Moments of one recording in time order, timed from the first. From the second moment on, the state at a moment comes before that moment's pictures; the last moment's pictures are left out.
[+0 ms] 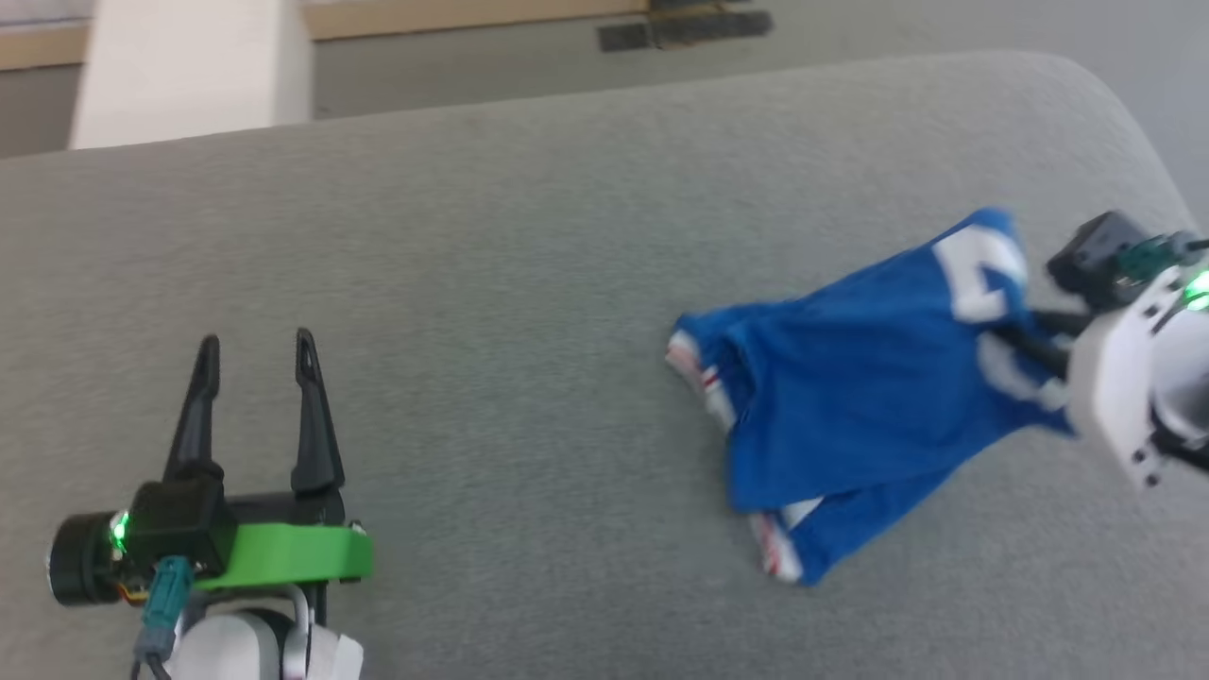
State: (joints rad) left arm -0.05 0.06 0.07 -0.13 -0.03 -0.01 -0.26; right arm -0.73 -0.94 0.86 0.02 0.79 0.13 0.48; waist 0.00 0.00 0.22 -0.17
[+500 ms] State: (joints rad) left arm -0.16 0.13 0.04 -0.19 0.01 -0.02 -0.26; right arm -0.78 -0.90 0.66 0.51 0.69 0.13 0.25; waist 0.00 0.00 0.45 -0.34
